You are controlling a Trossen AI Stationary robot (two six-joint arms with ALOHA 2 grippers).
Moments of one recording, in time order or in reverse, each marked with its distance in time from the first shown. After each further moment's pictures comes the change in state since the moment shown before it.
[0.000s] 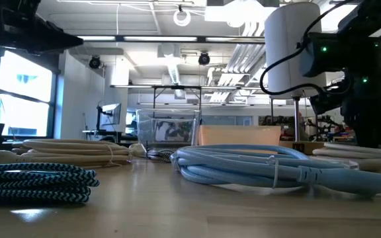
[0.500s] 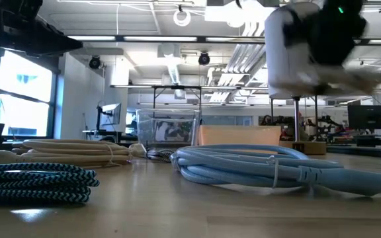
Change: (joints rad) left arm 0.000 0.000 0.000 -0.024 -0.004 -0.033; right arm 0.157 0.002 0.484 -0.317 0.210 -0.054
